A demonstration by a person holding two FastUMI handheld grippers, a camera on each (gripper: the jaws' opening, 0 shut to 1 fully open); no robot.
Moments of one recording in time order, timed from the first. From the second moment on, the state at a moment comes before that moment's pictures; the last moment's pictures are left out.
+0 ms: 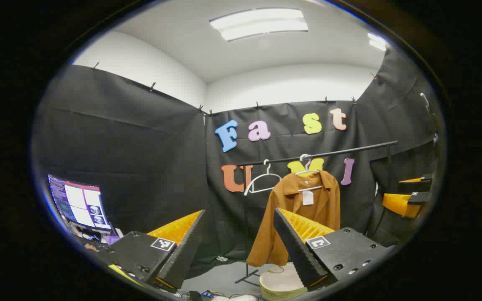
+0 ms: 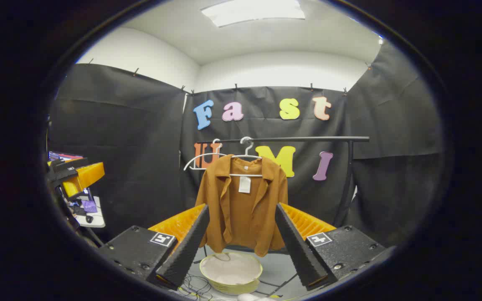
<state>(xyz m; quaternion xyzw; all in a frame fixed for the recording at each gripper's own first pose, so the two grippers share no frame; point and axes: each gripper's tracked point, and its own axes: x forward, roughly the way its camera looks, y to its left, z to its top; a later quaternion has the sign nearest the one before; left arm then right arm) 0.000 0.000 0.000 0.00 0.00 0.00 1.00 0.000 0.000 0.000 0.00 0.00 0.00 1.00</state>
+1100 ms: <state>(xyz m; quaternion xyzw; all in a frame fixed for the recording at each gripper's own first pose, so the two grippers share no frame) 0.100 -0.104 -0.051 0.00 0.02 -0.11 0.99 0.129 -0.065 -0.047 0.02 0.04 -0.03 1.00</state>
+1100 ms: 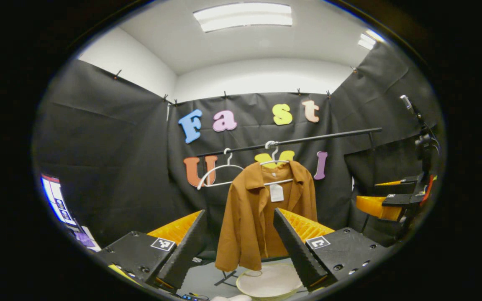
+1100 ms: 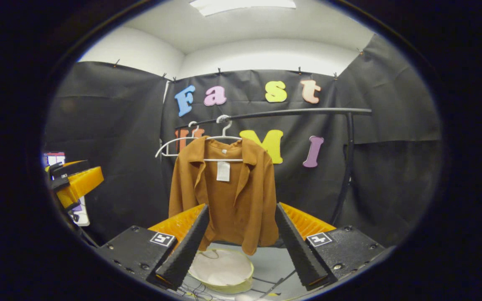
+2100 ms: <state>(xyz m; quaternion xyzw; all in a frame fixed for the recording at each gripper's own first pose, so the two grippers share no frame) 0.387 -0.205 -0.132 0.03 0.05 -0.03 1.00 0.464 -0.109 -0.057 0.03 0.04 0.00 1.00</state>
